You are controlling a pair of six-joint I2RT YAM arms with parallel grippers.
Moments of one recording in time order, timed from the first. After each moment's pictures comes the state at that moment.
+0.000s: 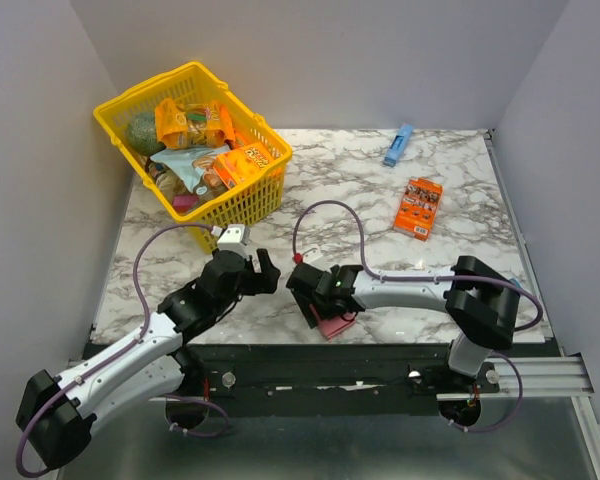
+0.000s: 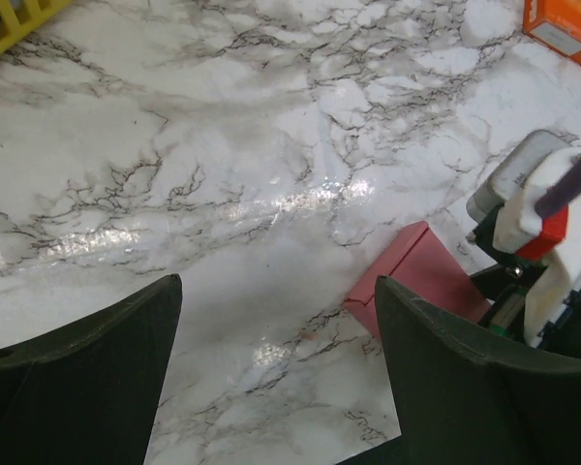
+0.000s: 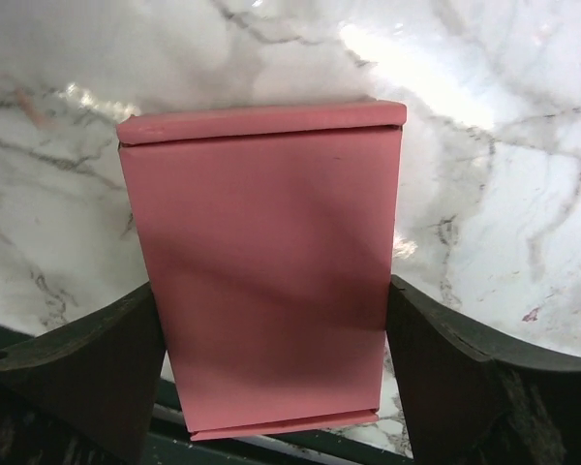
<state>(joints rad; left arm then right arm) -0.75 0.77 0.44 -0.21 -0.25 -0.58 1.17 1.72 1.04 -0.57 0.34 0.55</state>
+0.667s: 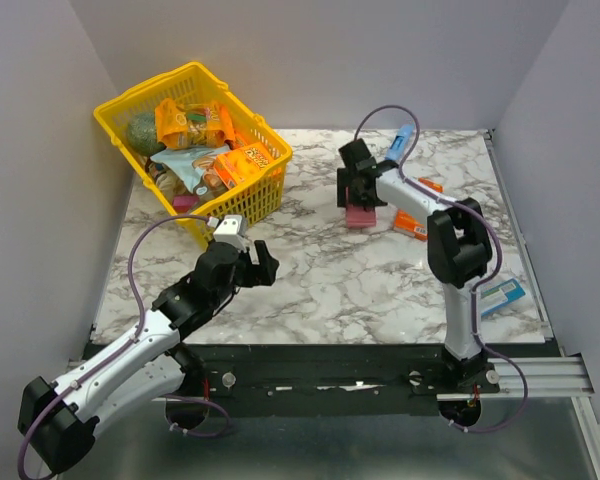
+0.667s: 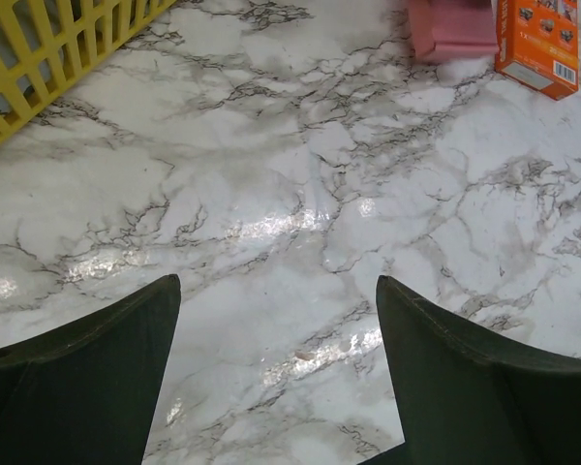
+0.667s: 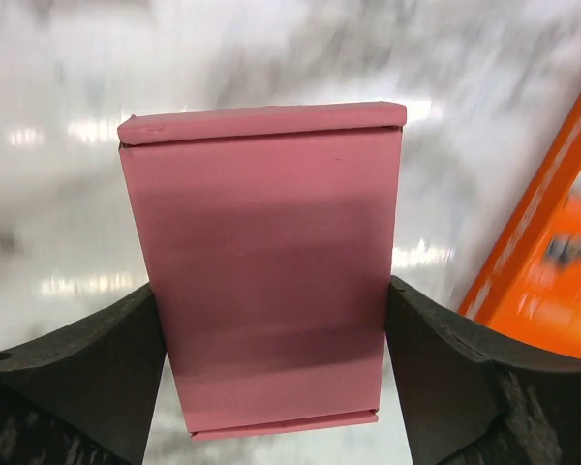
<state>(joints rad) -0.69 0.77 0.54 -0.24 -0.21 -0.52 0.49 2.08 1.64 -0.61 0.33 0.38</state>
